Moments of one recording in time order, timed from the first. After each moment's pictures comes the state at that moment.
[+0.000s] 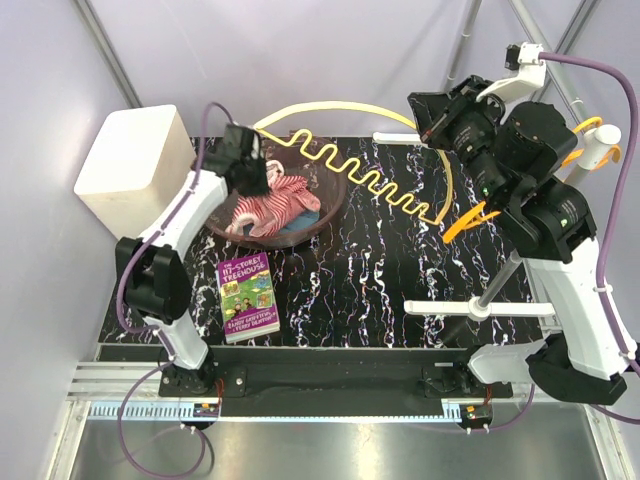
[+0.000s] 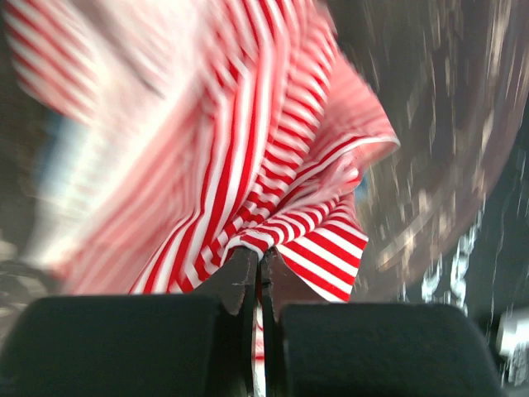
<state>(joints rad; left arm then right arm) -0.30 1.74 1.56 -0.72 0.04 -0.36 0.67 1.29 2.00 -0.57 0.34 0.47</state>
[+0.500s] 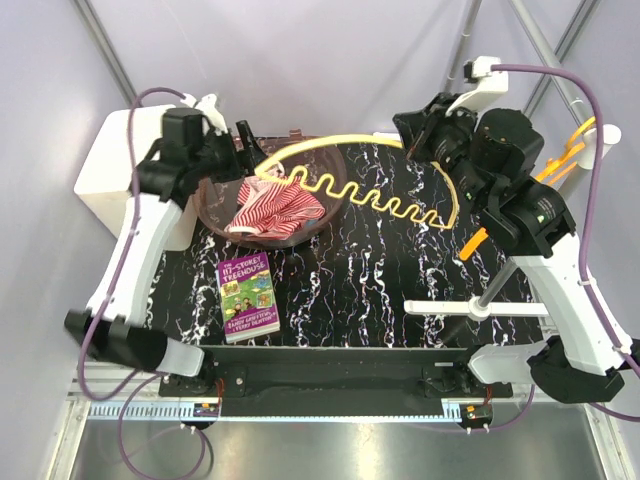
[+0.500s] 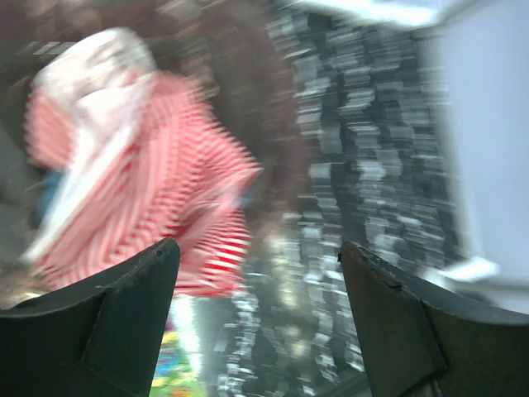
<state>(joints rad) -0.21 1.44 1.65 -0.77 0.24 -0.41 0.67 1.29 1.89 -0.56 0.28 0.35</state>
